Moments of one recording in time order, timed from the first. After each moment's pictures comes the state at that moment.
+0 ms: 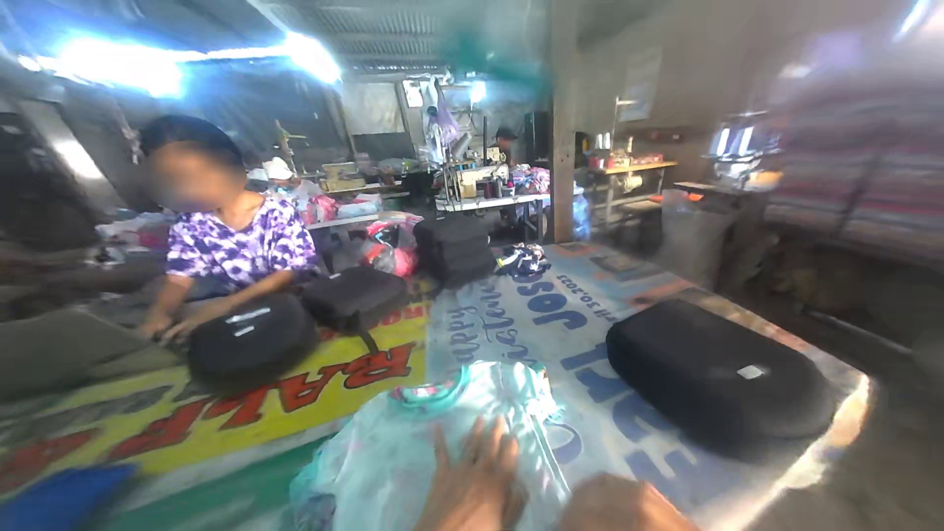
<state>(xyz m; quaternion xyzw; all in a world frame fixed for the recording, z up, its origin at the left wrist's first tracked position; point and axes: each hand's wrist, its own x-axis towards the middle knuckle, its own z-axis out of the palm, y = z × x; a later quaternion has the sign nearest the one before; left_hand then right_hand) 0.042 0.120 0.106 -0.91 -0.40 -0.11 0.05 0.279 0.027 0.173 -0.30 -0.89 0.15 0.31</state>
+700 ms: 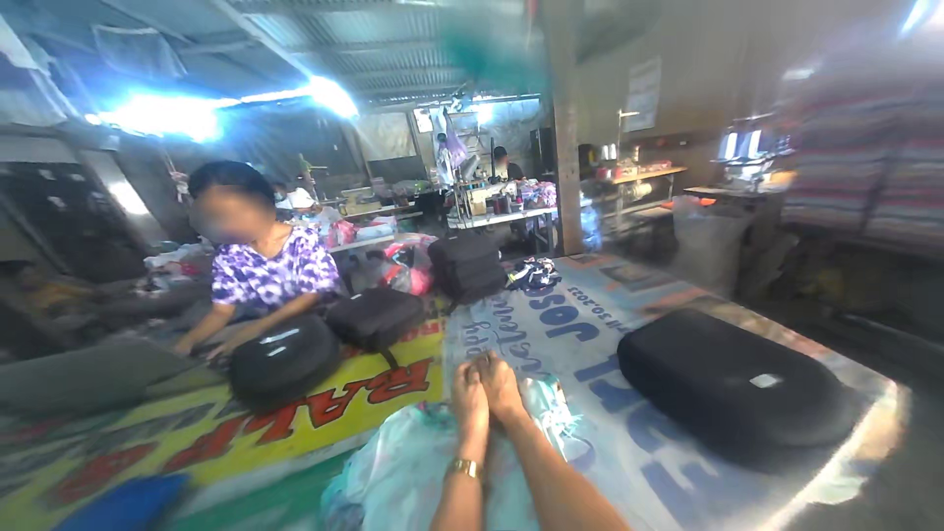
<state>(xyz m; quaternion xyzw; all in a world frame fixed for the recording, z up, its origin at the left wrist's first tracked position) 0.082 0.258 0.111 -0.51 -0.54 -0.60 -0.31 0.147 0.268 0.124 -0.60 -0.61 0.31 0.42</state>
